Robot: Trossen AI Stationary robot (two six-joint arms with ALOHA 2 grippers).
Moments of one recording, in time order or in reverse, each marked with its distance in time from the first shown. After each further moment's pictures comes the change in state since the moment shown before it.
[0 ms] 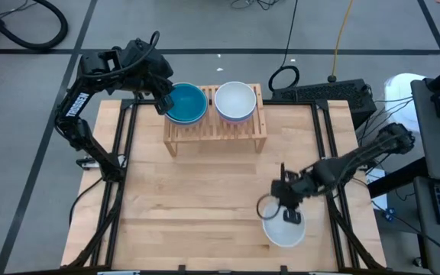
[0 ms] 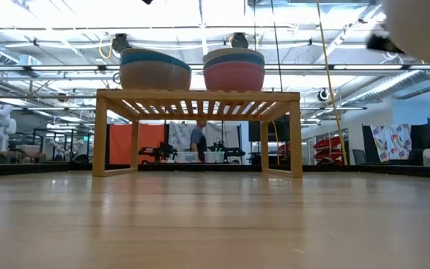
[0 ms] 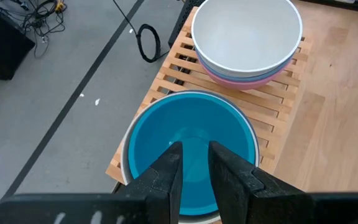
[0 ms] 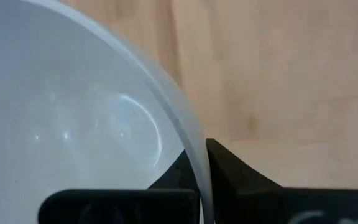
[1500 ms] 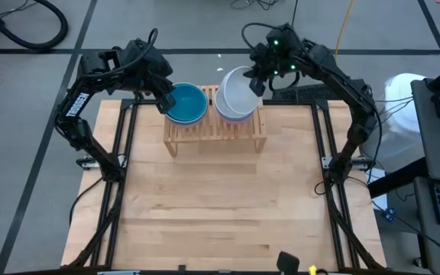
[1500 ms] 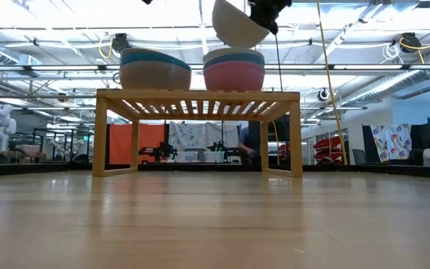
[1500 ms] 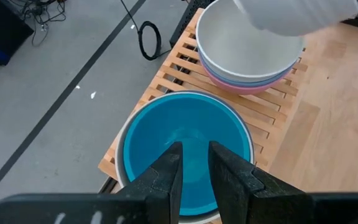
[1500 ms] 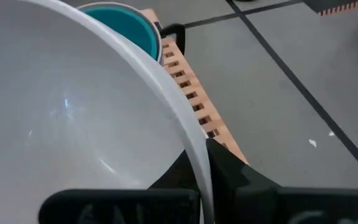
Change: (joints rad) left arm 0.000 0.000 0.000 0.000 -0.002 -0.084; right arm -1.069 0.455 1.098 -0.173 -0.111 -0.837
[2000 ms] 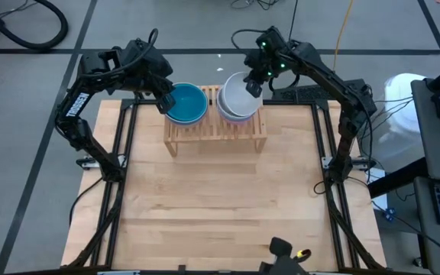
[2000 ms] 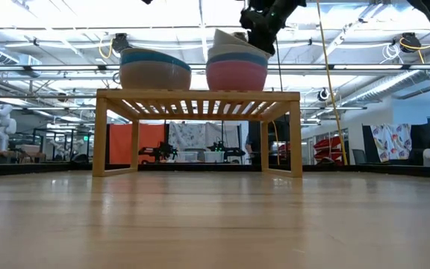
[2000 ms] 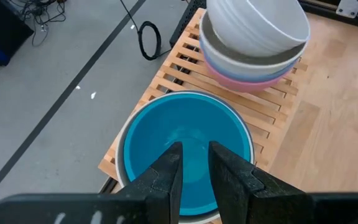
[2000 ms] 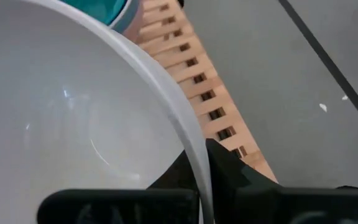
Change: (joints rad) left arm 0.000 0.000 0.000 0.000 0.000 0.004; right arm -0.070 0.107 0.005 -0.076 -0.031 -0.054
